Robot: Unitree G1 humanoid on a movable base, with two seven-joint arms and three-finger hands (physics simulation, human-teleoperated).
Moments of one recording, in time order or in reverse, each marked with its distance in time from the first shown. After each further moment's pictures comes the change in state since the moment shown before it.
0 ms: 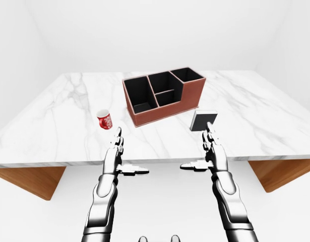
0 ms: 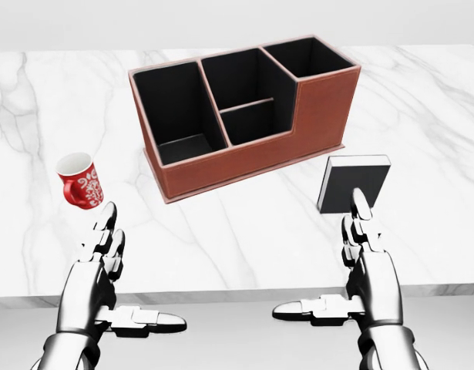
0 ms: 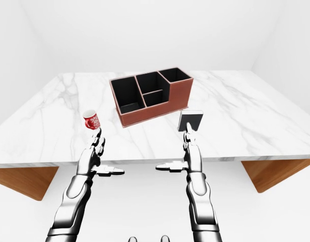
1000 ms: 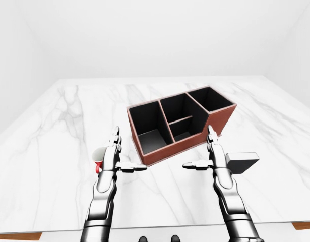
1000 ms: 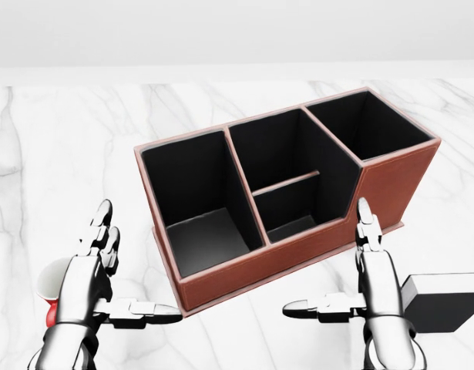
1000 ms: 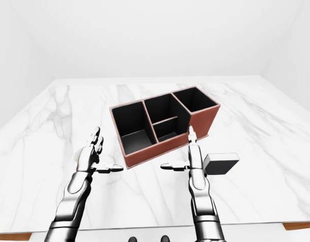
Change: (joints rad) left arm -0.056 0.014 0.020 0.093 0.009 -0.028 0.019; right arm -0.079 -0.037 -0.017 0.175 -0.132 0.009 -0.078
